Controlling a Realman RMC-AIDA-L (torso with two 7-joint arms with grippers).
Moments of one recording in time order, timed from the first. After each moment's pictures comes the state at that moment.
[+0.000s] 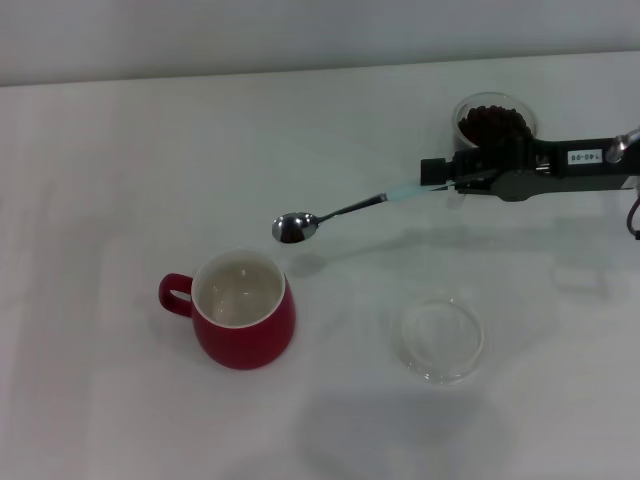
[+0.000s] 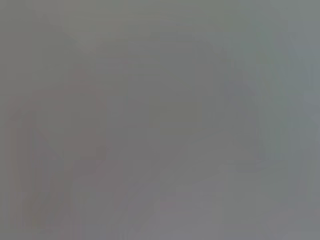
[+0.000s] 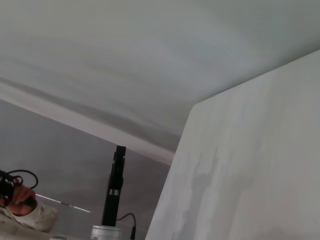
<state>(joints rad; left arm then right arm) -0.43 -2.08 2.77 0.07 -1.56 1.38 -0.27 0.80 1.89 -2.70 0.36 0.12 -1.80 2.01</state>
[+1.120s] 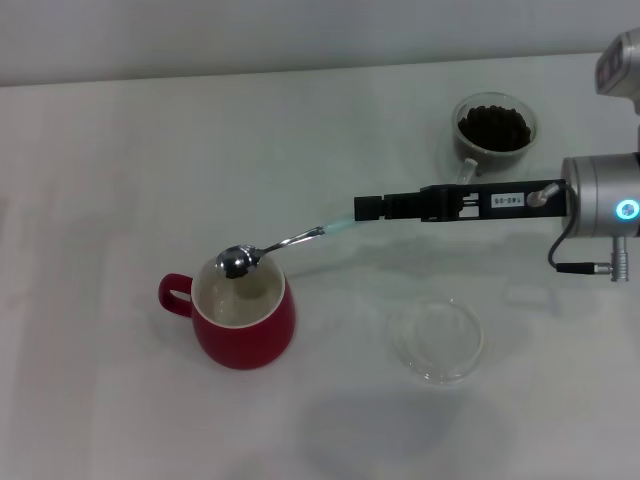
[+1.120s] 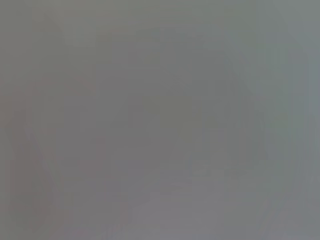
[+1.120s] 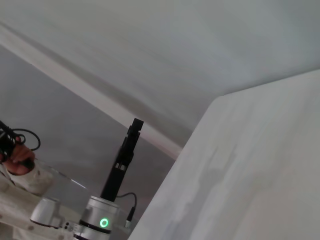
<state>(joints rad) -0.43 -2.08 2.77 0.08 -1.56 1.36 -0.27 0.81 1.99 -2.70 0.34 0.13 -1.71 1.75</state>
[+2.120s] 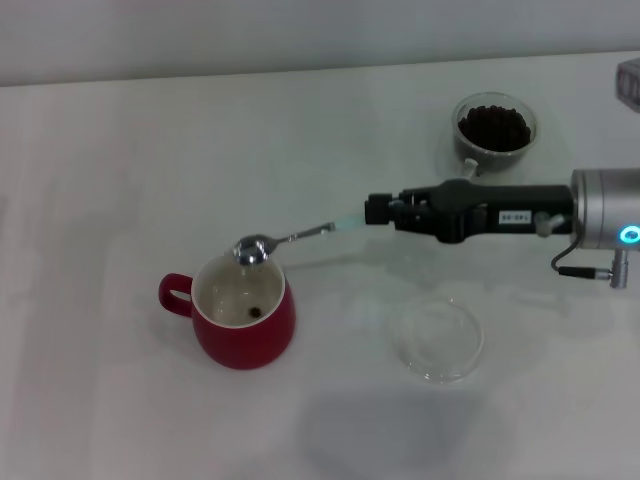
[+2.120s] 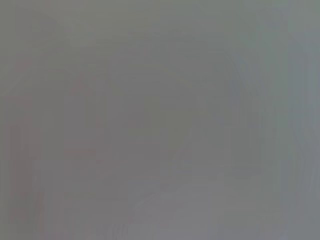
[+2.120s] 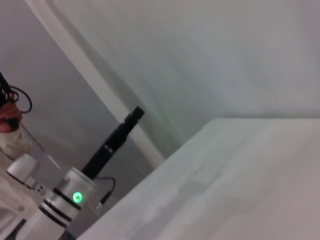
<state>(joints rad) -0.44 -2.08 2.77 0.09 -1.56 1.36 -0.27 0.77 2.00 -2.69 0.34 0.16 -1.69 1.41</state>
